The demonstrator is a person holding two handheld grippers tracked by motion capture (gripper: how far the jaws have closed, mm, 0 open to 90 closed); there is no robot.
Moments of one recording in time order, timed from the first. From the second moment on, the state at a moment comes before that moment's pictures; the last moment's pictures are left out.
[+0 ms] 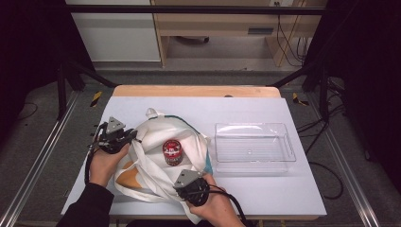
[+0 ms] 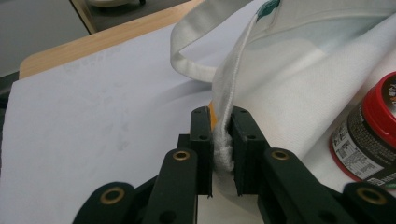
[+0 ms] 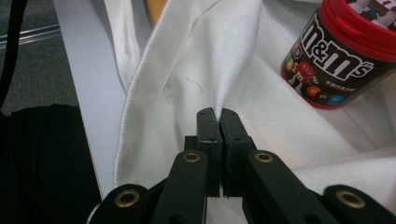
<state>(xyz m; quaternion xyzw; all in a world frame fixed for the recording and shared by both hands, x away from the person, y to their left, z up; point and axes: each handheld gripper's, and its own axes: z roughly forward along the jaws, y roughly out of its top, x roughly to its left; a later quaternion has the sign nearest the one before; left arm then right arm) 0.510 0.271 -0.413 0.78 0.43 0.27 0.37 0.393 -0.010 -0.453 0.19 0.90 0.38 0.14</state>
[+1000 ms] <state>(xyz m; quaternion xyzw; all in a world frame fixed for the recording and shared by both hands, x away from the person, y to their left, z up) 0.507 0.273 -0.433 0.78 0.43 0.27 0.36 0.390 -0.013 -0.462 0.20 0.90 0.37 0.13</state>
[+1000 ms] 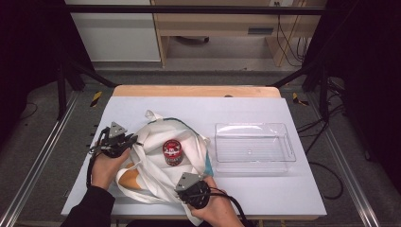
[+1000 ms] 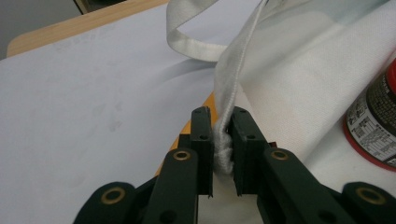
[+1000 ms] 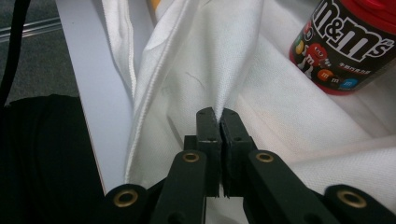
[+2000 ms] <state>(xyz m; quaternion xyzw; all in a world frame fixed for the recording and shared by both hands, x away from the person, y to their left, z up) 0.499 0.270 -0.426 0.78 0.42 0.28 0.37 0.403 -0.059 -0.400 0.23 0.86 0.40 0.19</state>
